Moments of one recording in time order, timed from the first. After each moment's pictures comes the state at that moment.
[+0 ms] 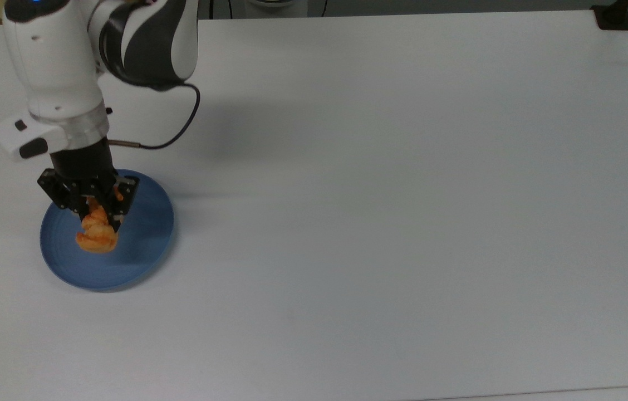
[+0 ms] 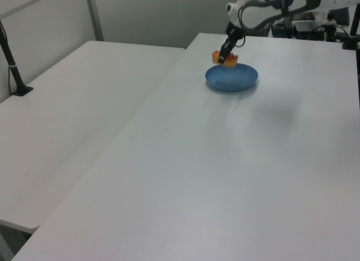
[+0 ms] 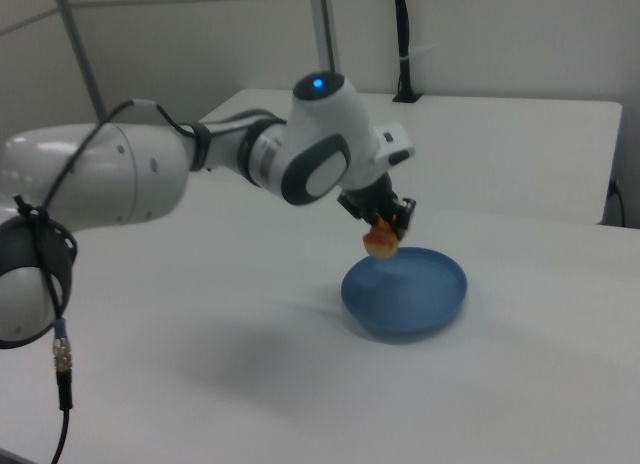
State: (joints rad) arm -0.14 0.60 -0.11 -1.37 0.15 2.37 -0.29
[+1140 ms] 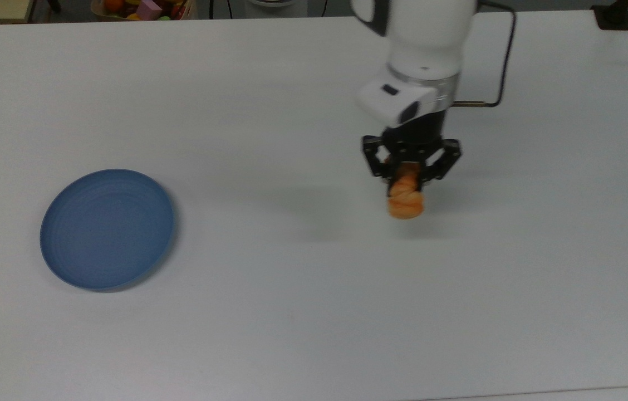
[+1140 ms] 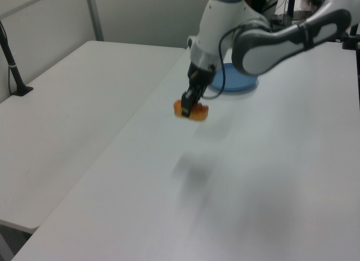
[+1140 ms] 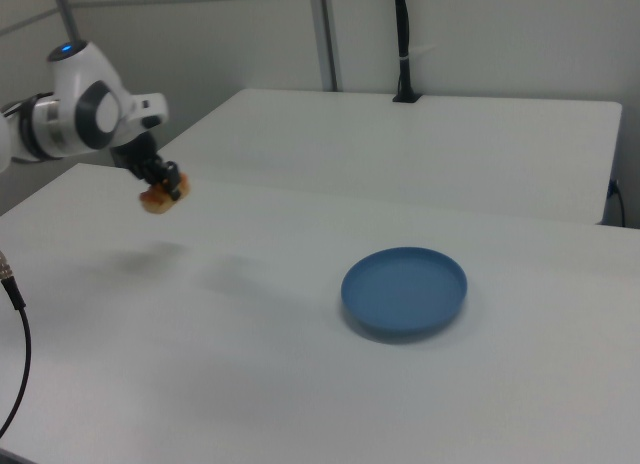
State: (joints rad) arm 0.50 0.52 -0.10 -1.41 -0.08 2.25 0.46
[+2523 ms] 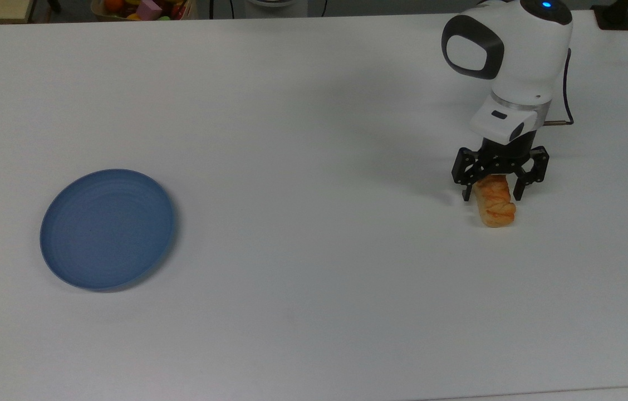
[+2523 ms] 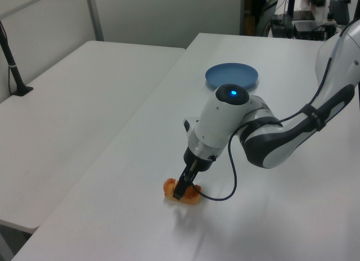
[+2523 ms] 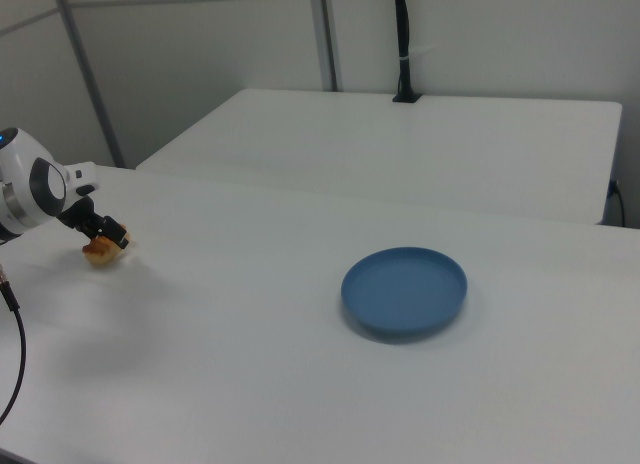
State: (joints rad) arm 0.72 0.73 -0.10 -1.41 -0.23 2.50 0.75
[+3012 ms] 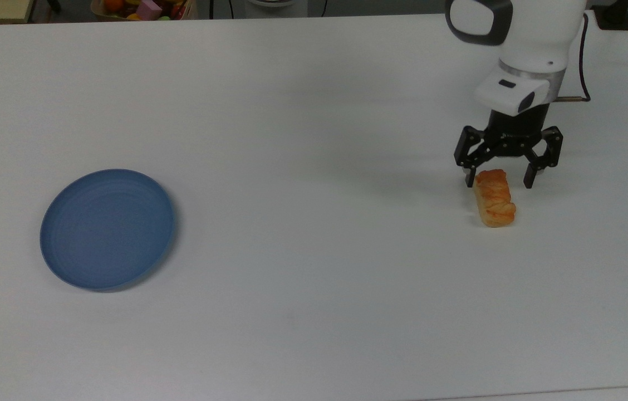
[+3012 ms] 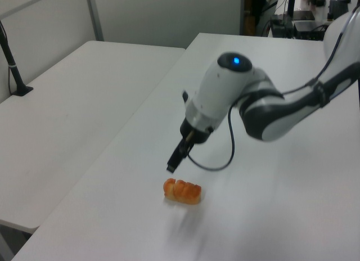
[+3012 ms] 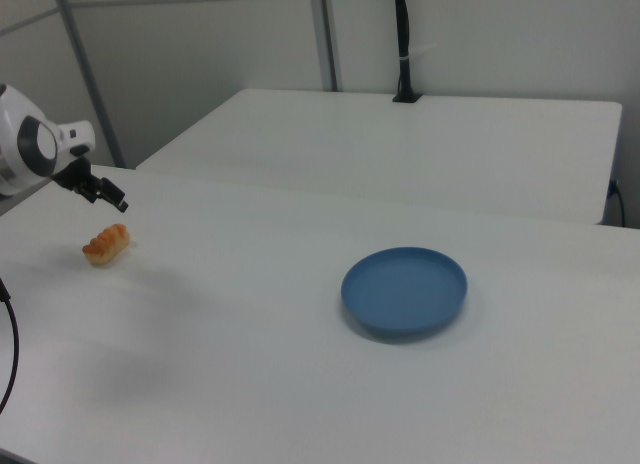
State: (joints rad) arm 0.70 0.63 -0.11 -1.38 -0.23 2.40 0.75
